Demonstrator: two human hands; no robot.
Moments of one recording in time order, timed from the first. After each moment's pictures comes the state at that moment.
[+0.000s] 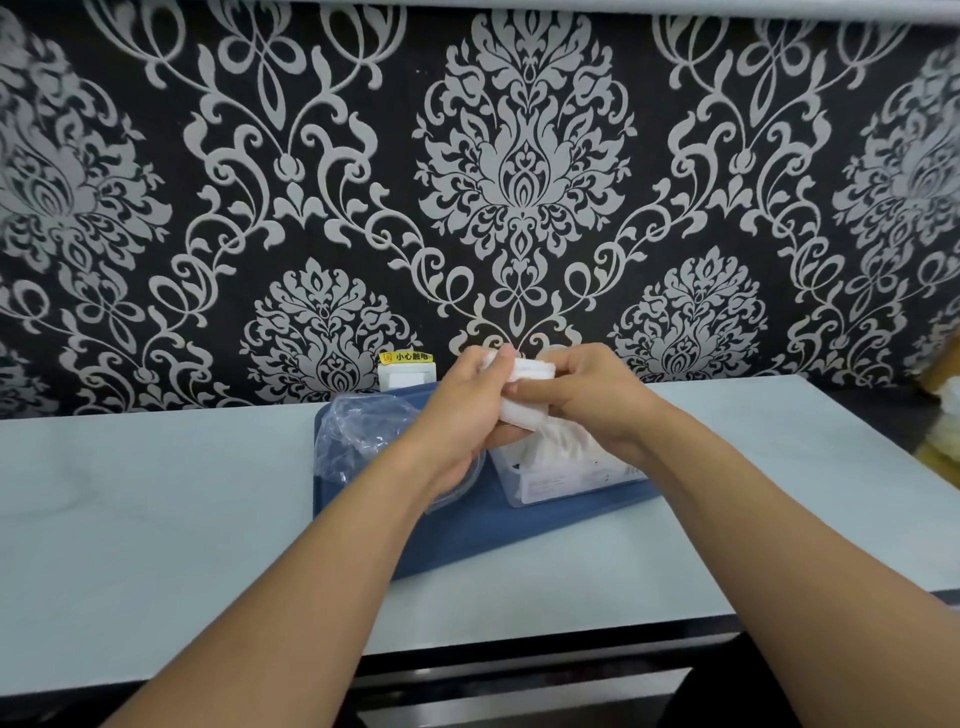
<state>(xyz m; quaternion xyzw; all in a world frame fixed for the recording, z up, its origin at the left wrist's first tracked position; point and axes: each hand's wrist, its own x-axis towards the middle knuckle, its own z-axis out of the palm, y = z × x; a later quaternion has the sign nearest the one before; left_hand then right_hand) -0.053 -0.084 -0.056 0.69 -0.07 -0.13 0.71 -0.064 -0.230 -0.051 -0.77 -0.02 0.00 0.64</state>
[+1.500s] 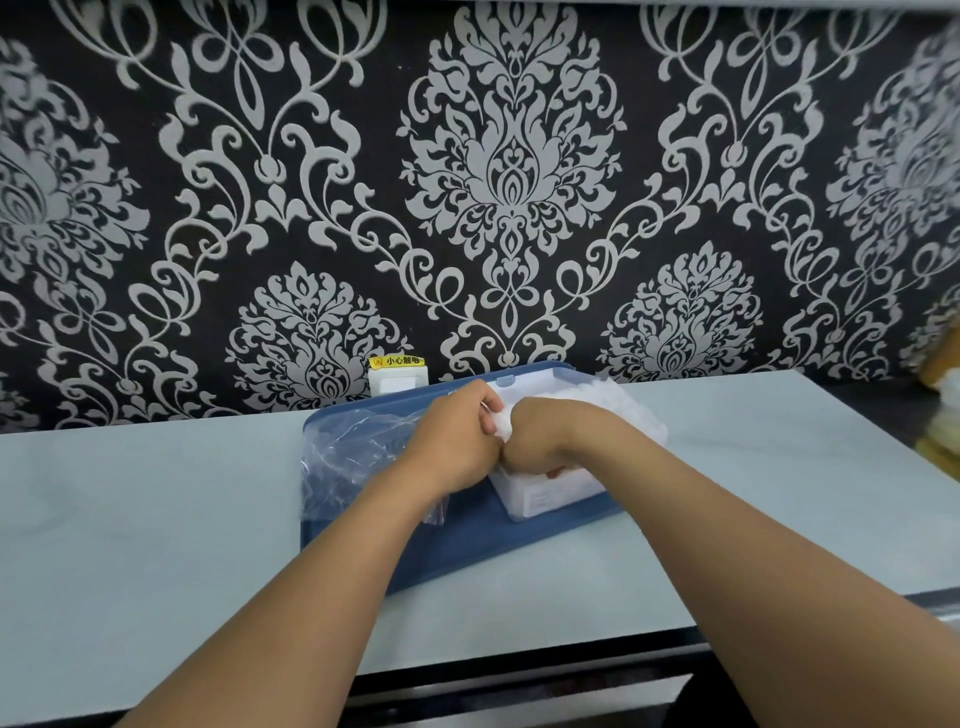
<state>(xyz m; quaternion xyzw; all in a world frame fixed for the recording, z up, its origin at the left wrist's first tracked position) -0.021 -0.076 -0.097 0.91 -0.18 -0.02 0.38 -0.055 -0.197 -0.049 -0.98 0.03 0.18 0.10</state>
